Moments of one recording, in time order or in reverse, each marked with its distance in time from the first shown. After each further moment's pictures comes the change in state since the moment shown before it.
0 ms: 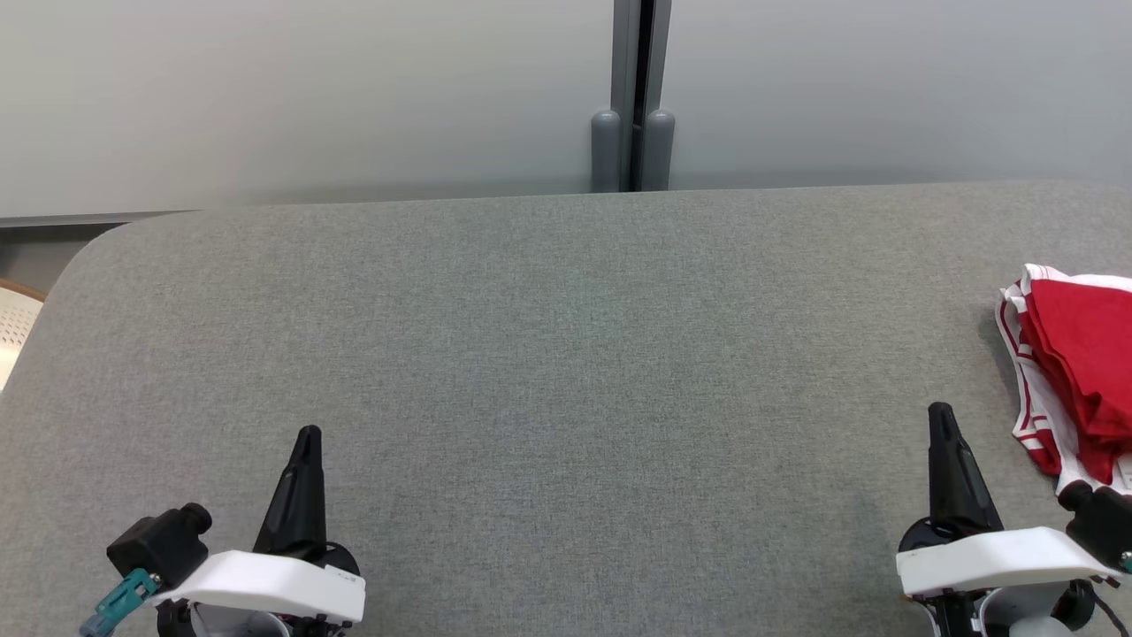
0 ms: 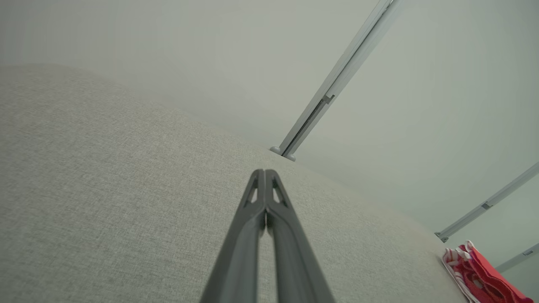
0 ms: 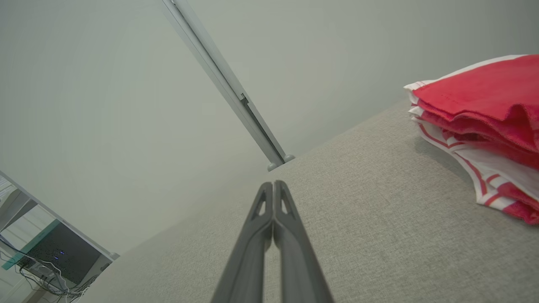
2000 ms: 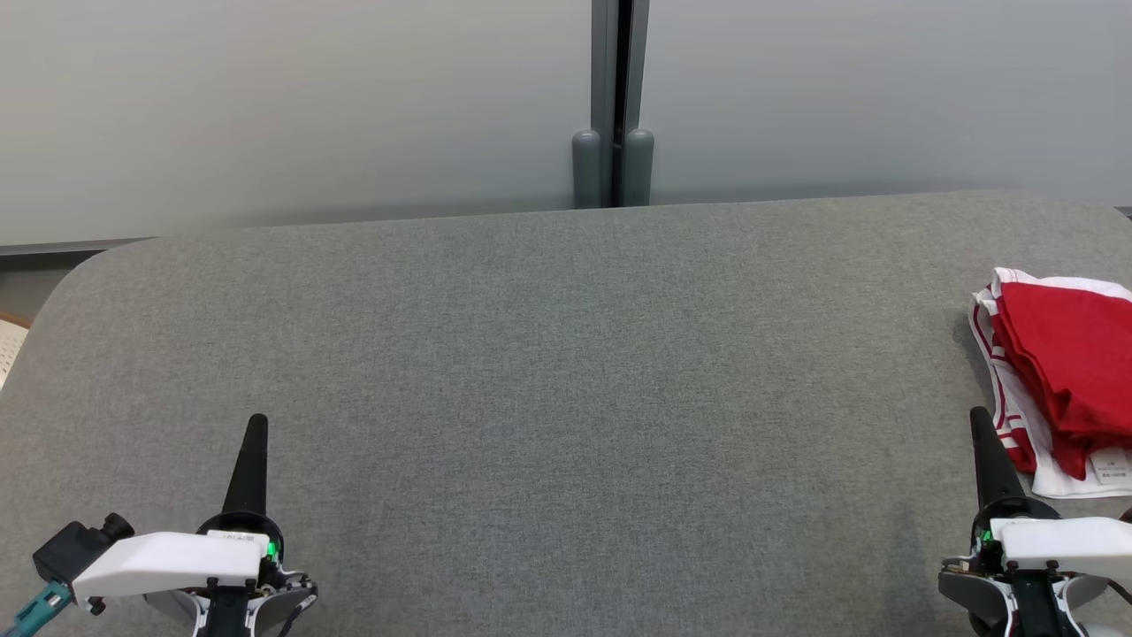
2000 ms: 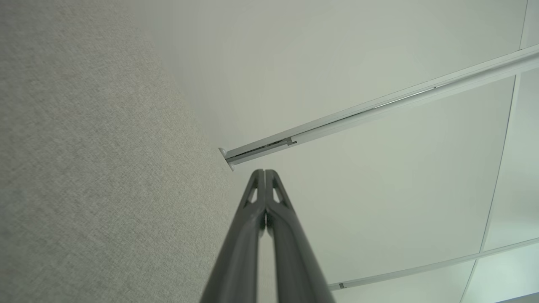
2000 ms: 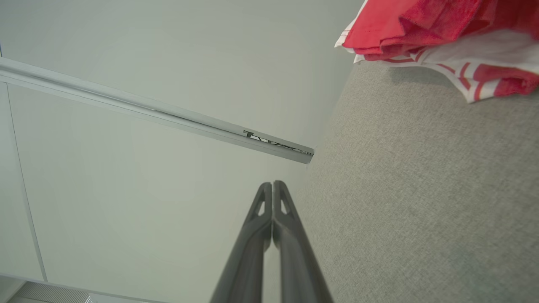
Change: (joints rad) left arm -0.038 0.007 0.103 0.009 -0.666 -0.022 0.177; right arm -0.017 -0.012 -0.082 0.000 0.689 -0.001 0.172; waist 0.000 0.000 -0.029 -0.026
